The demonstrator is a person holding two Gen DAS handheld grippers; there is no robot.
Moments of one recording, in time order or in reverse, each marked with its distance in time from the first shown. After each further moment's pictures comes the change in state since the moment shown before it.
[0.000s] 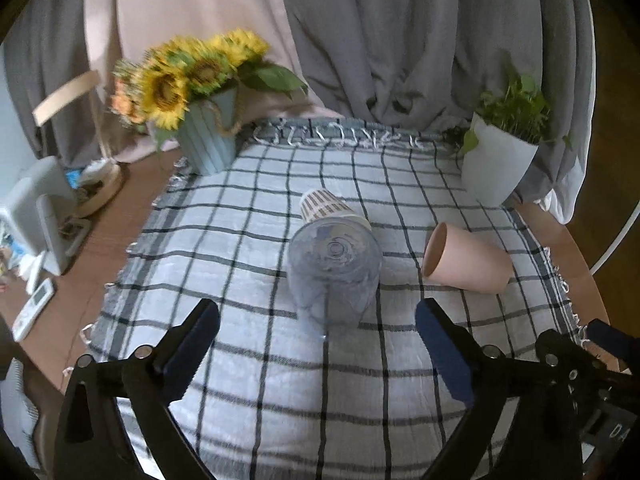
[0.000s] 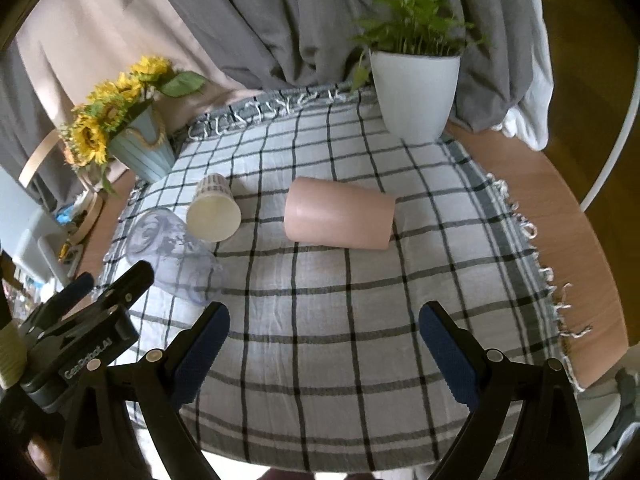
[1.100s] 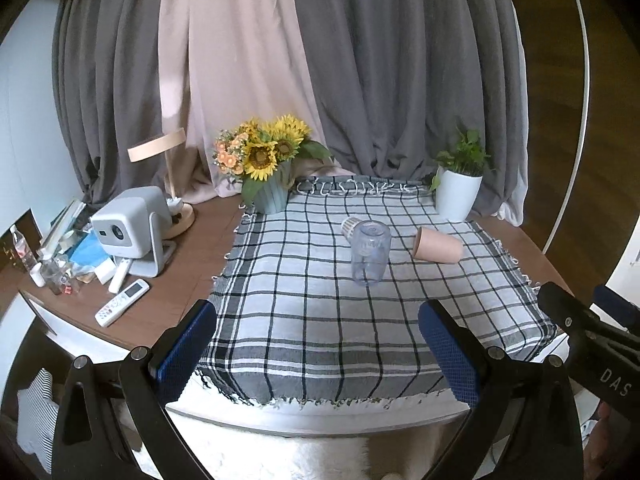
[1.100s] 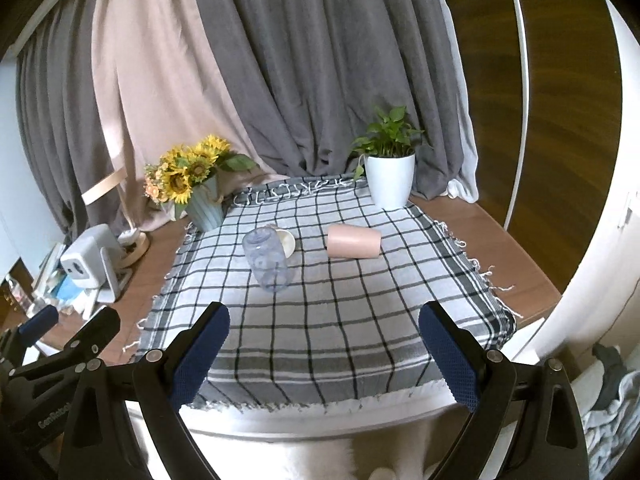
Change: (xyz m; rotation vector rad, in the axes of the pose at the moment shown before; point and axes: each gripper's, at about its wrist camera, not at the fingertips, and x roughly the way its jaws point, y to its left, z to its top) left arm -0.234 0.097 -0.095 0.055 -0.211 -0.019; right arm -0.217 0.088 -0.141 0.014 -0.340 -0.074
